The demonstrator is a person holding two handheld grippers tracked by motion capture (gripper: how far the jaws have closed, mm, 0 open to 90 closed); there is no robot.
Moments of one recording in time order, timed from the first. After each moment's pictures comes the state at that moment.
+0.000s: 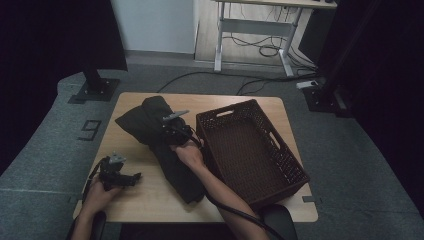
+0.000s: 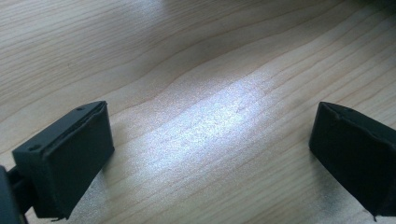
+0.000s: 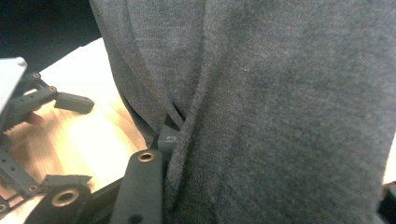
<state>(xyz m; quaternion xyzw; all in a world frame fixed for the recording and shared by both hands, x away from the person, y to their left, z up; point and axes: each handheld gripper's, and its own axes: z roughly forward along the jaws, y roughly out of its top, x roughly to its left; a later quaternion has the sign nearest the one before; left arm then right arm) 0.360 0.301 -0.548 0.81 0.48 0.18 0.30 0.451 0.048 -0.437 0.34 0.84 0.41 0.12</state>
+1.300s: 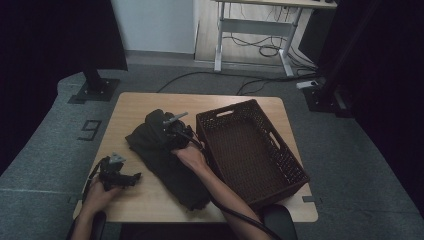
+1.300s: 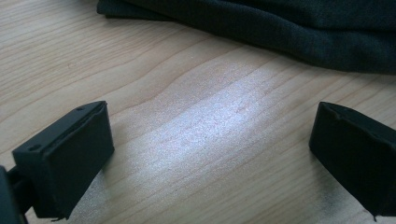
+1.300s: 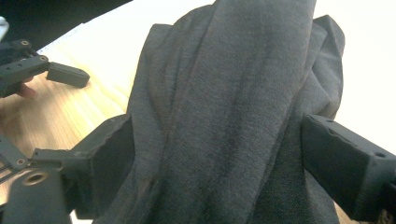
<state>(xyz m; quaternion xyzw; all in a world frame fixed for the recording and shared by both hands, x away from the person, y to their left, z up) 0.360 0.301 -0.547 0.81 0.48 0.18 0.30 0.454 0.047 -0.450 0.33 0.86 0.38 0.10</state>
